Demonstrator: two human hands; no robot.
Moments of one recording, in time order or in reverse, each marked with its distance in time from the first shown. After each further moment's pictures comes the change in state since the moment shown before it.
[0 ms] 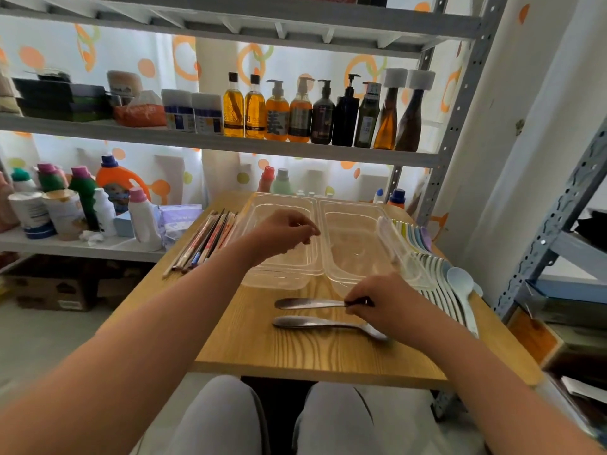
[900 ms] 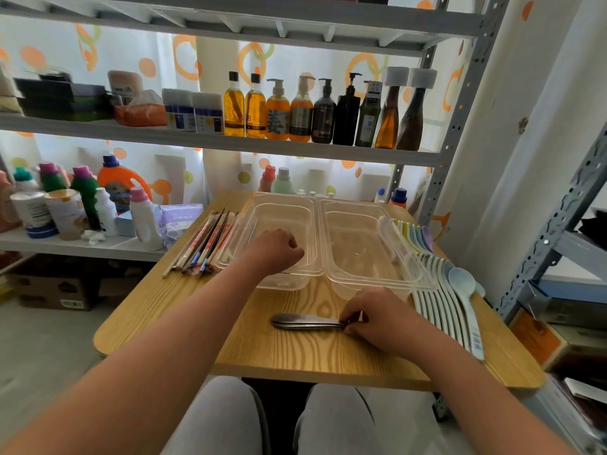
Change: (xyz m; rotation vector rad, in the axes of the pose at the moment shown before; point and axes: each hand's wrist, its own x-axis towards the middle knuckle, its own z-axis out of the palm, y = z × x) left_hand 0.004 -0.029 0.015 0.568 0.056 -0.105; right_hand 0.001 0.010 0.020 0.026 -0.114 0.045
